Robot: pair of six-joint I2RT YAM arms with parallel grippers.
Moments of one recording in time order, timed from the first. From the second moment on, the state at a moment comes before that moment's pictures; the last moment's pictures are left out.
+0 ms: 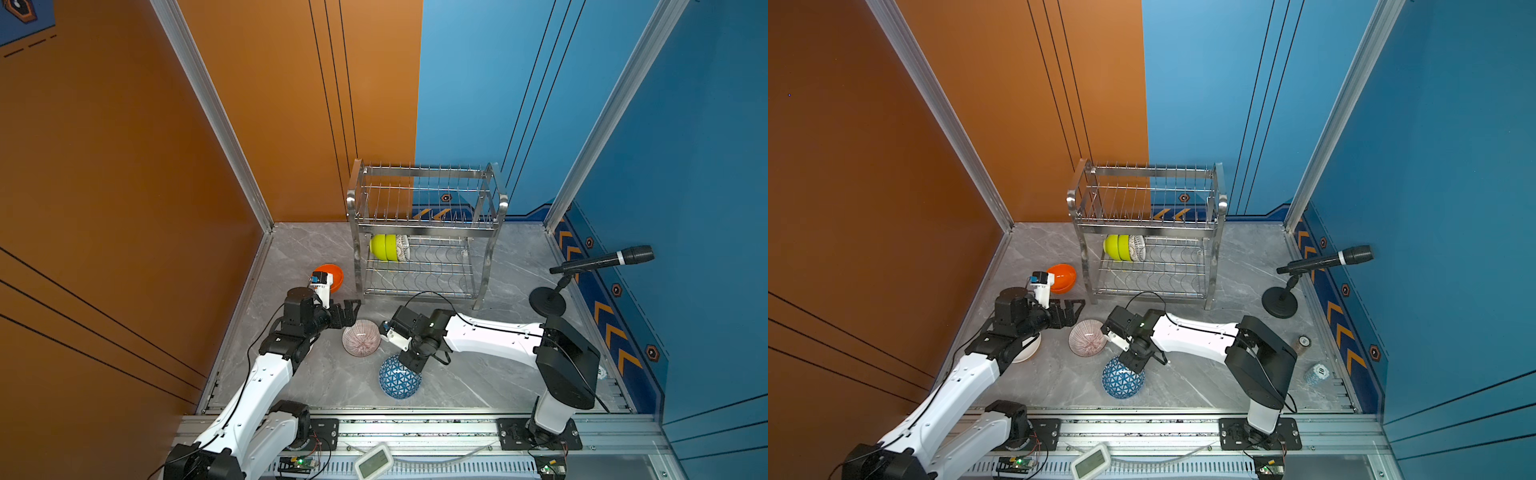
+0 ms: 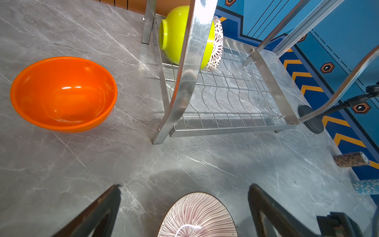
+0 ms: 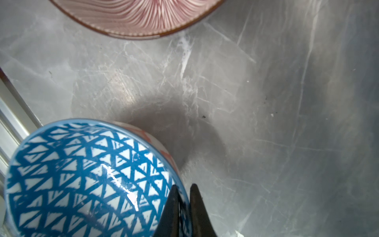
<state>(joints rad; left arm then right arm) -0.16 0.92 0.54 -0.17 0.30 -0.29 1.03 1.75 1.19 -0.73 -0.06 0.02</state>
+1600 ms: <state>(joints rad) -0.18 0.89 0.54 -0.17 0.31 -0.27 1.02 1.41 1.03 -0.66 0.17 0.18</state>
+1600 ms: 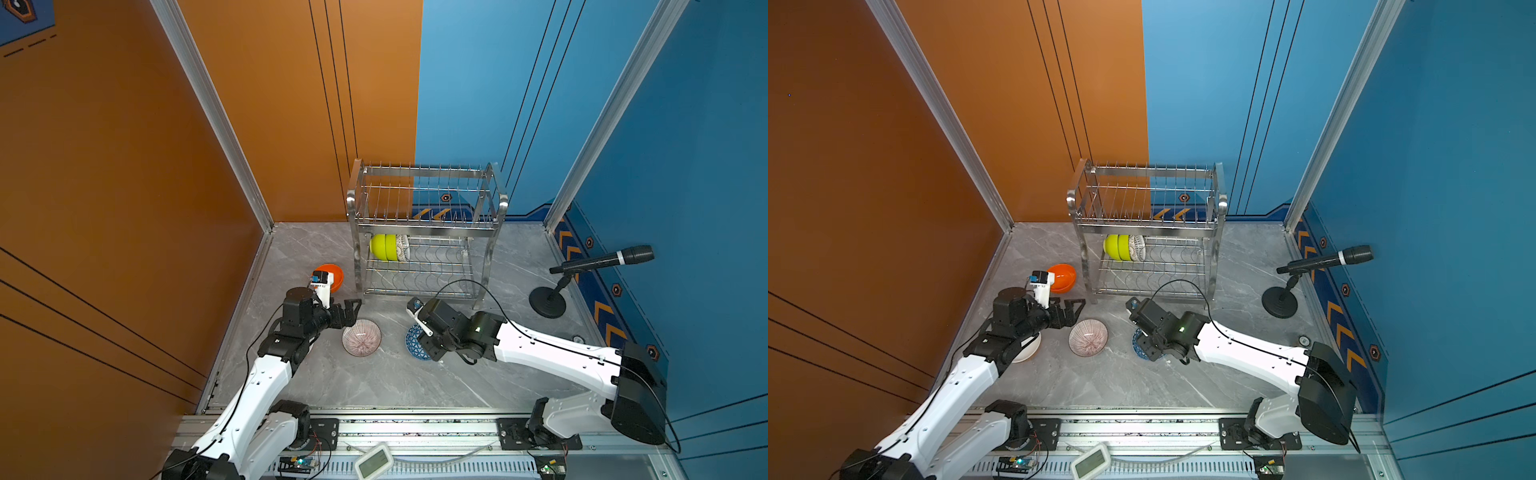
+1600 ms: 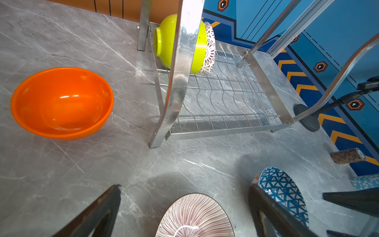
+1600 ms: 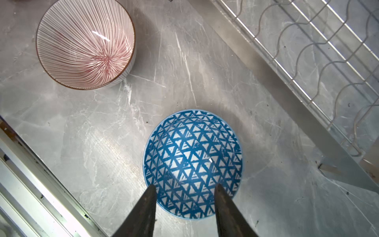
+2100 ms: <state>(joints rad) -0.31 0.85 0.54 -0.16 0.36 -0.17 1.13 1.61 1.09 -0.70 0.22 0.15</state>
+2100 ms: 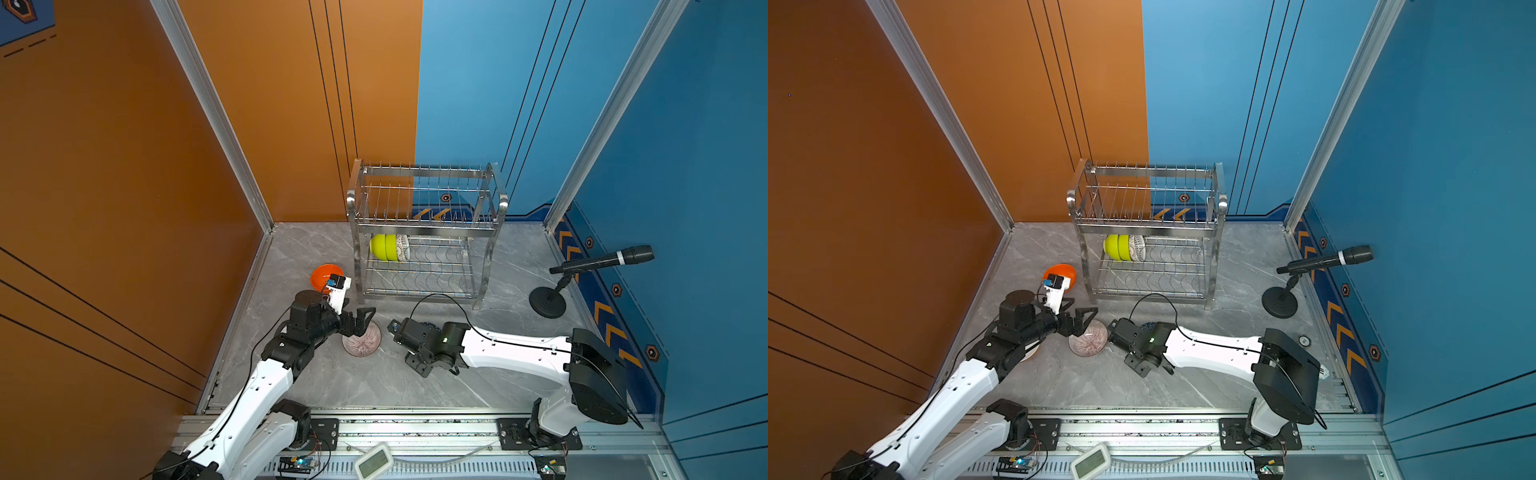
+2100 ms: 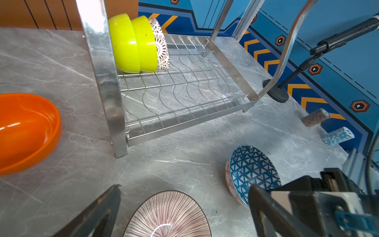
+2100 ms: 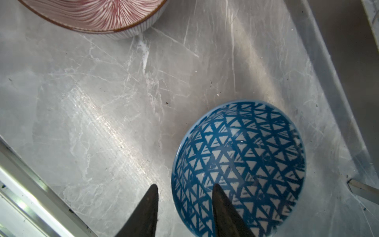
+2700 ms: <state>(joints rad) -0.30 0.82 0.52 -0.15 0.31 -0.13 1.14 1.70 1.11 -0.71 0.25 0.10</state>
